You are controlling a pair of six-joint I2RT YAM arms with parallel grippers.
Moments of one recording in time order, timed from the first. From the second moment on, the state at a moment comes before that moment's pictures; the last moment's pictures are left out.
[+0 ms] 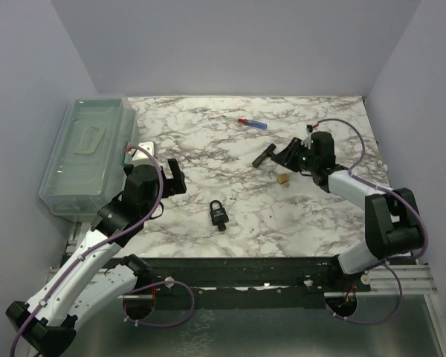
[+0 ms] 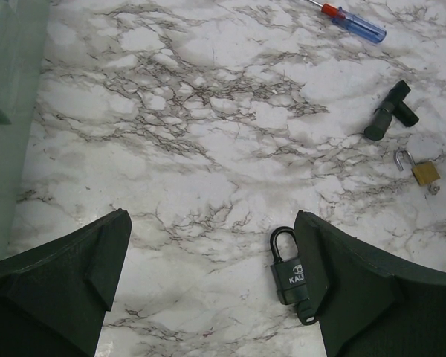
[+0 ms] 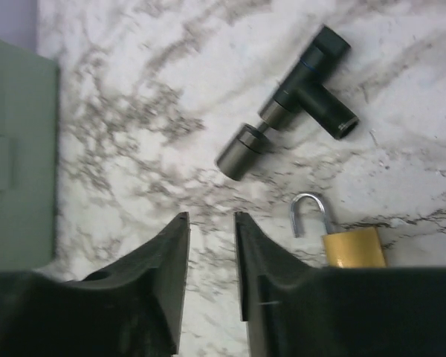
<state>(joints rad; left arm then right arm) -0.58 0.73 0.81 -0.52 -0.42 -0.45 0.22 1.58 0.79 0.23 -0.33 0.65</state>
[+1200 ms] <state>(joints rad) -0.58 0.82 0.81 -0.53 -0.45 -0.45 0.74 1.42 1.10 -0.36 -0.07 0.56</state>
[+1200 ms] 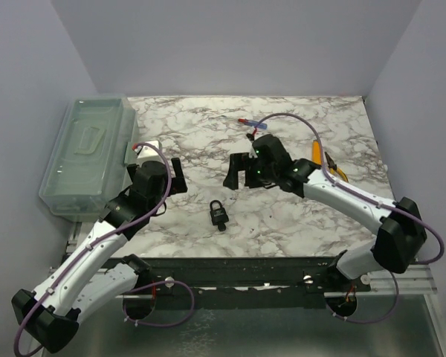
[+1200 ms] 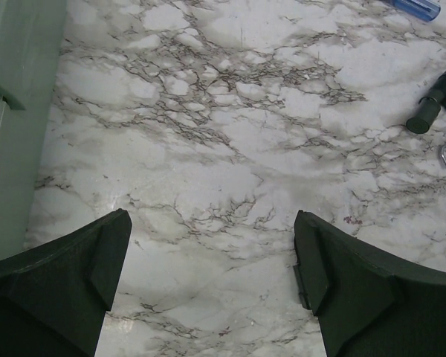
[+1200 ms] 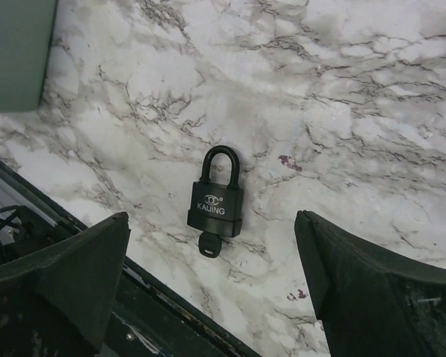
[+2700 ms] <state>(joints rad) -0.58 0.74 0.81 -0.56 -0.51 -0.47 1.08 1.99 1.41 -0.66 0.18 0.74</state>
